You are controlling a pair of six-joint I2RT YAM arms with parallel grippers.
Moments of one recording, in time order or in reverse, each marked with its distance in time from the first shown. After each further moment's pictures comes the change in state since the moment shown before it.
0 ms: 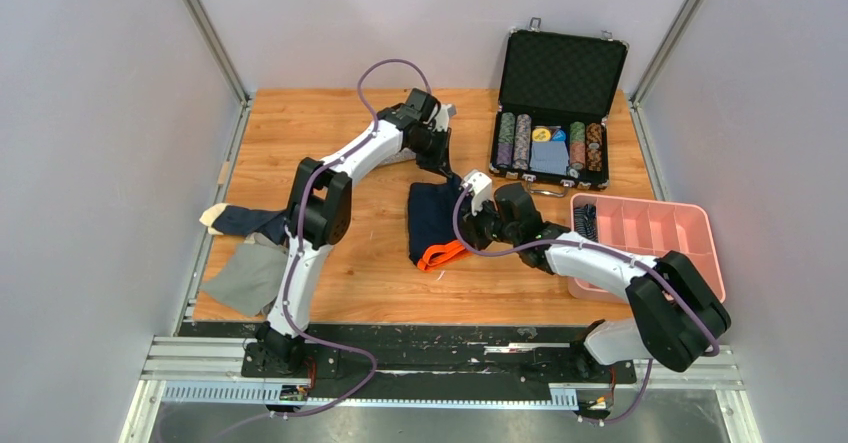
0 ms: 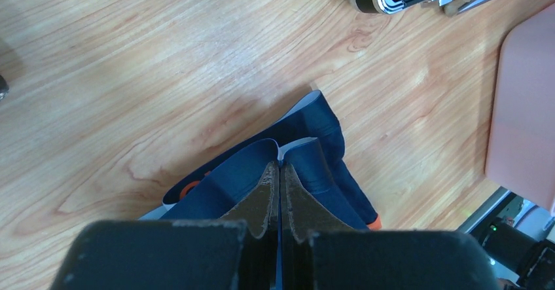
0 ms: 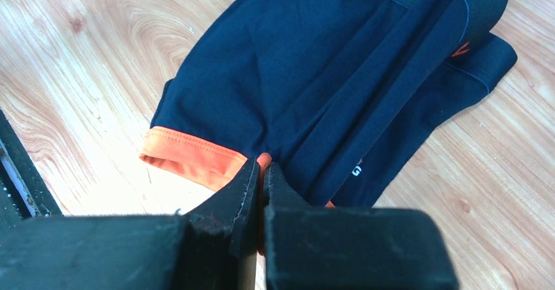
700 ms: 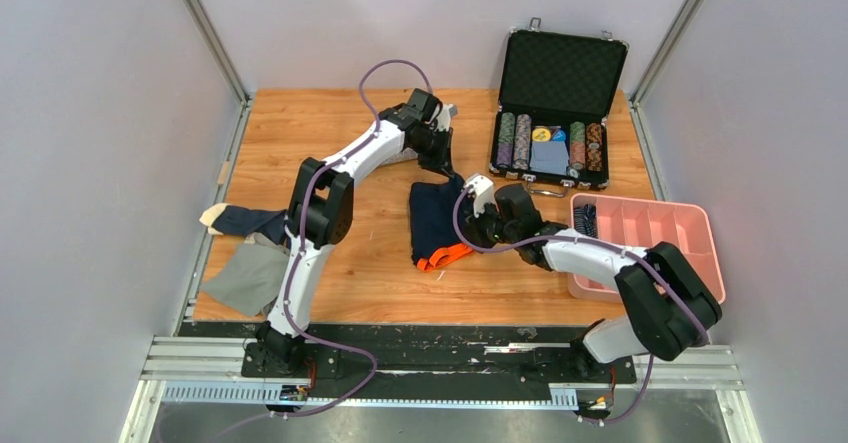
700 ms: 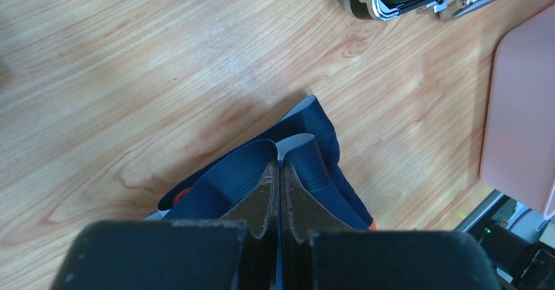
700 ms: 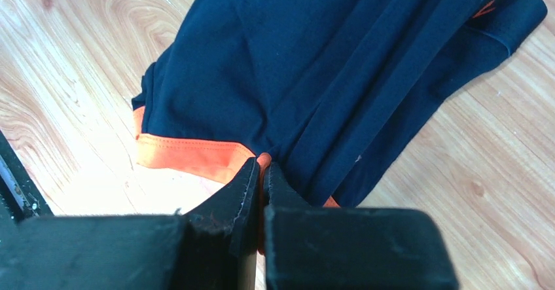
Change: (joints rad) left arm -0.008 0.023 0.027 0.000 0.004 -0.018; right arm -0.040 0.050 -0.021 -0.007 -0.028 0.003
